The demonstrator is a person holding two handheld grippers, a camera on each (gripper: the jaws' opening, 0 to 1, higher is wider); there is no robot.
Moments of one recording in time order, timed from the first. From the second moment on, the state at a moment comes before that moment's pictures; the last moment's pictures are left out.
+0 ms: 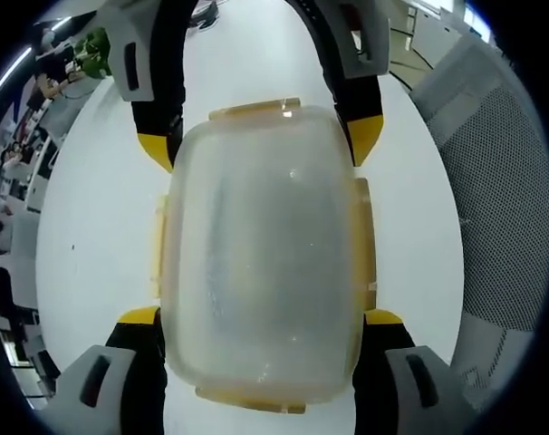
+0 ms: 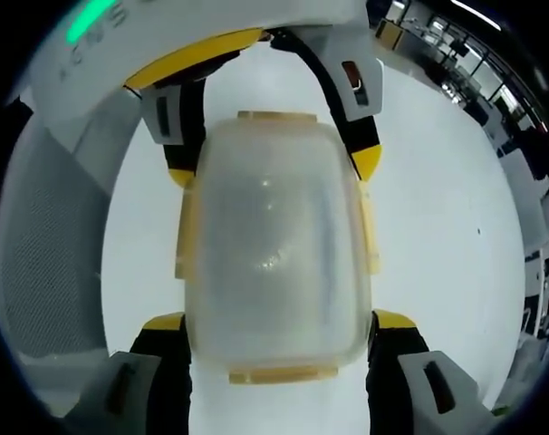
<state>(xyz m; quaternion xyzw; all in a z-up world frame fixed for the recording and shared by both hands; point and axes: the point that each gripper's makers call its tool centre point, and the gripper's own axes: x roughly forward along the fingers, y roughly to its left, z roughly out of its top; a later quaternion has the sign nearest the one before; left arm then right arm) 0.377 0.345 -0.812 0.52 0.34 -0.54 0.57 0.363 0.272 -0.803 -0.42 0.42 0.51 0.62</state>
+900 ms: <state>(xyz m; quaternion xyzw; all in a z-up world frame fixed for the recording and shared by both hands) 0.400 0.346 -0.812 0.52 0.34 -0.54 0.57 0.386 0.274 -0.803 -0.42 0.42 0.51 0.62</state>
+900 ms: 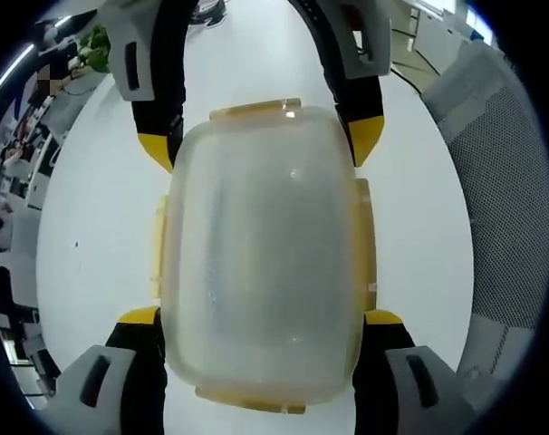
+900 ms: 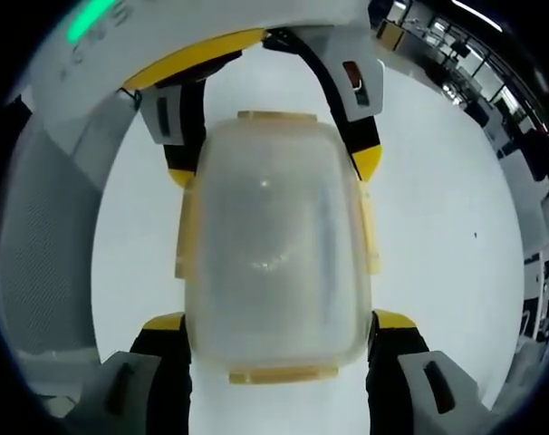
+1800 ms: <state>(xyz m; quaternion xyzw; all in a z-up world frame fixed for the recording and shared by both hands) 0.433 0.346 -0.812 0.52 0.34 -0.53 0.57 0.418 0.273 -0.803 -0.41 0.42 0.51 0.62</state>
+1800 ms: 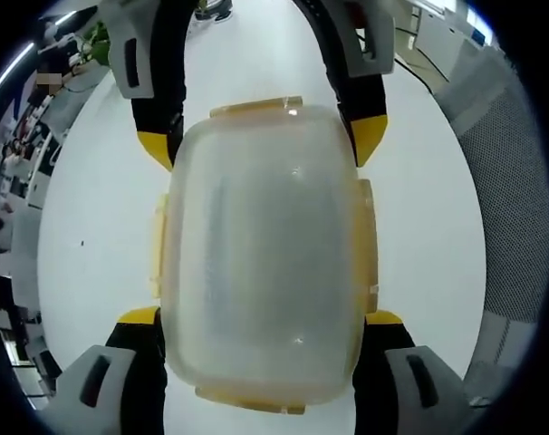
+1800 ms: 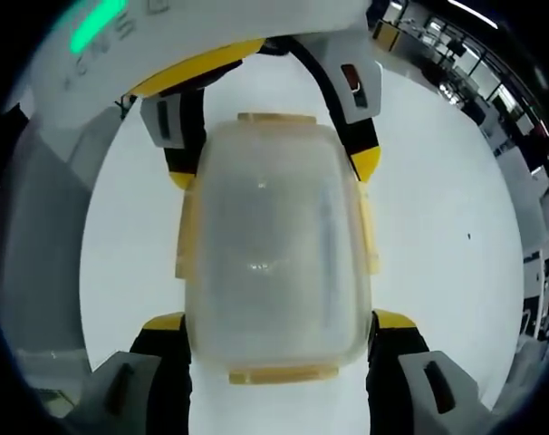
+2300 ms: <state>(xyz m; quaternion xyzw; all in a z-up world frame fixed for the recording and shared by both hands) 0.449 0.344 -0.812 0.52 0.34 -0.53 0.57 0.434 0.272 -0.803 -0.41 0.41 0.52 0.63</state>
